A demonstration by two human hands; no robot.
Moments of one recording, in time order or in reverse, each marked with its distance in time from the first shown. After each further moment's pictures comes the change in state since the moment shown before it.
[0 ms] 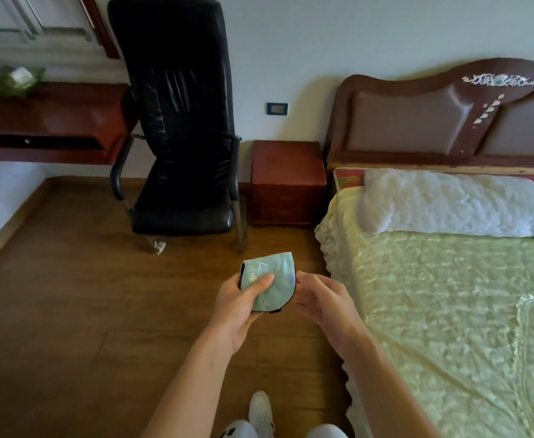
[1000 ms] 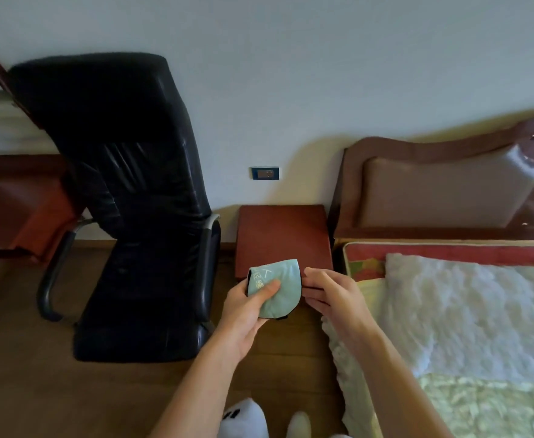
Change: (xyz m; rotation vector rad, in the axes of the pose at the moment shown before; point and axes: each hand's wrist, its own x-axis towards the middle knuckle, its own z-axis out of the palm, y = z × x) left_hand 0.470 0.236 0.195 -0.021 0.030 -0.058; right_hand 0.502 -0.242 -0.146 0.097 0.084 0.008
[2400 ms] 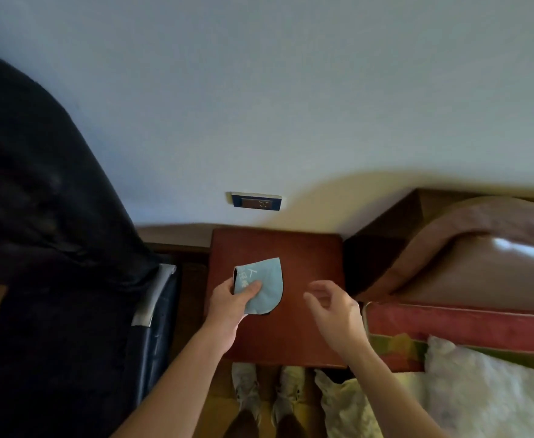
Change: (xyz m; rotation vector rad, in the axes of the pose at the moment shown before) left_hand 0.503 0.066 0.010 0.057 0.165 -0.257; right_hand 0.471 0.000 0.002 -0.727 0.143 0.051
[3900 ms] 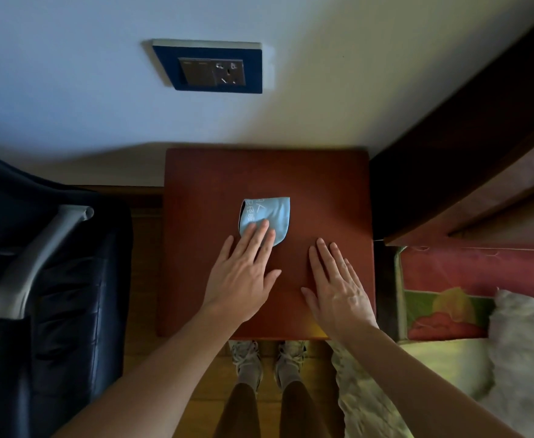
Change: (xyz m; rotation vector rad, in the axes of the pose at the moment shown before) left_hand 0.162 -0.169 0.014 1.754 -0.092 0.774; right_hand 0.083 0.239 0.121 -0.798 -0.151 -0.295
